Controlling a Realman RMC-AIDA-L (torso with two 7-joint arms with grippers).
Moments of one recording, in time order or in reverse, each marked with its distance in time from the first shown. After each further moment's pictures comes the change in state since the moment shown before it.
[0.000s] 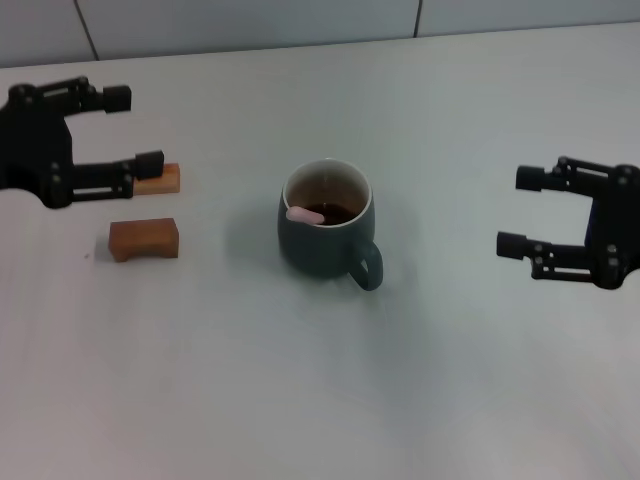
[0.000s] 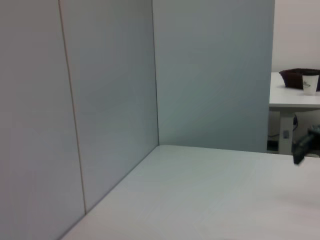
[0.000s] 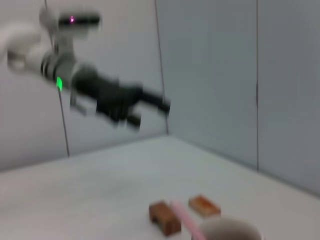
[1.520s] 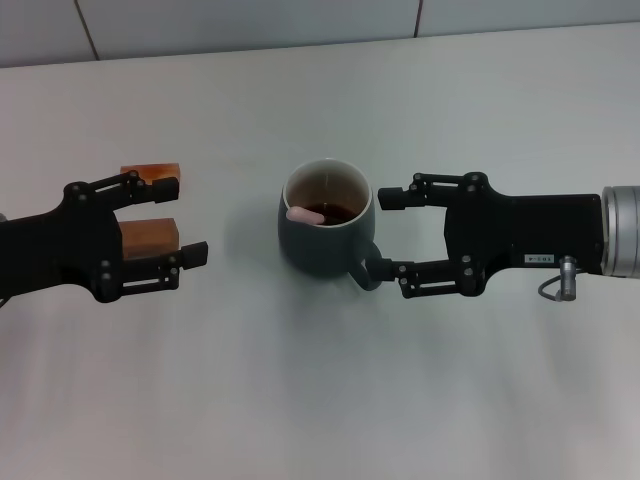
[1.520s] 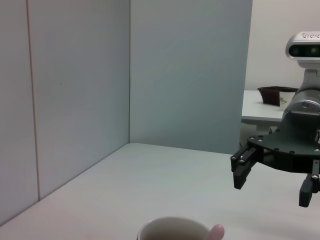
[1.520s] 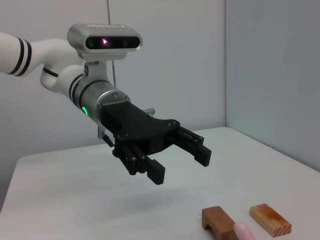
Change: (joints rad) left arm 0.108 -0.073 0.017 -0.245 0.000 -0.009 0.284; right arm 0.128 0.000 -0.339 0.101 0.069 0.208 -0.021
